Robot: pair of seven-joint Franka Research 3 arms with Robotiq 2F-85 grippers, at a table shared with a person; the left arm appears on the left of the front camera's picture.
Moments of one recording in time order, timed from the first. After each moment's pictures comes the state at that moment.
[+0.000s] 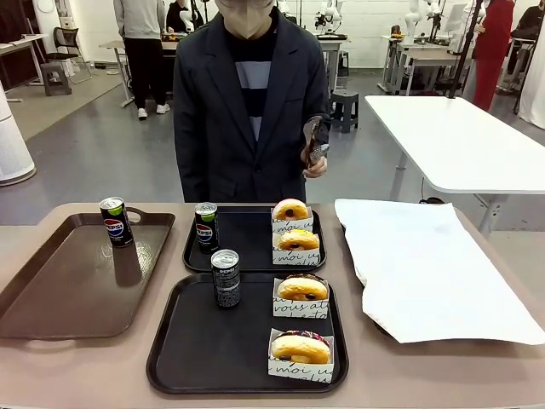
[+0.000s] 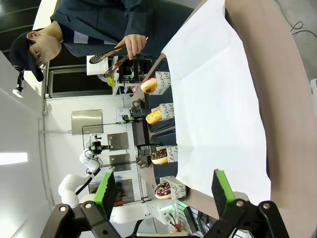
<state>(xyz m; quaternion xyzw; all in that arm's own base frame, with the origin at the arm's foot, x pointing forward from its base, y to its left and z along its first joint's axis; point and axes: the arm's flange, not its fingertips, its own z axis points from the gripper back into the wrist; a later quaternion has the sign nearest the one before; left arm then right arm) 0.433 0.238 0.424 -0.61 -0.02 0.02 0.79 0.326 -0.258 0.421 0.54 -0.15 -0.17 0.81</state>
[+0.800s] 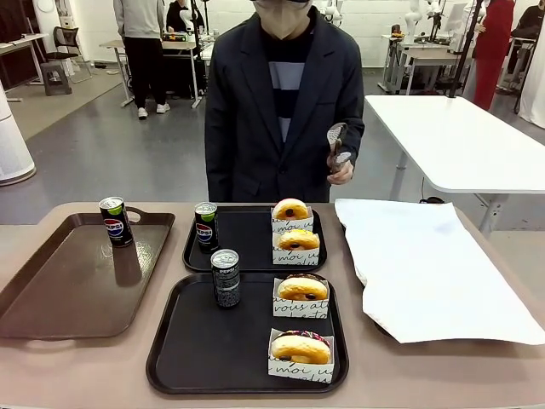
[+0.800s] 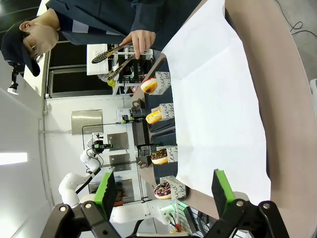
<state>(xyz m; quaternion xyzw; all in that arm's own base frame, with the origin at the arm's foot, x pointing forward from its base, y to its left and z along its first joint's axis) 0.438 0.248 0.415 -0.59 -0.02 0.03 0.81 0.325 -0.258 0.421 0.54 -0.15 -0.17 0.81</state>
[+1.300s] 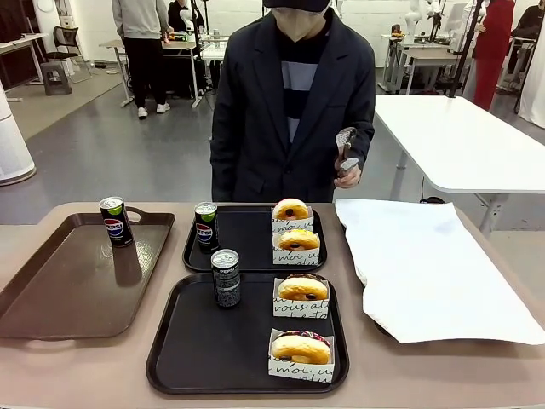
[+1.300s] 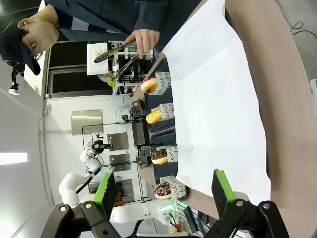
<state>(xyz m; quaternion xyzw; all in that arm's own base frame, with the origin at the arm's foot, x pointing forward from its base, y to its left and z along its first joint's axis) 0.438 0.248 0.415 -0.59 -0.02 0.03 0.81 0.325 -0.258 0.421 0.54 -0.15 -0.17 0.81</state>
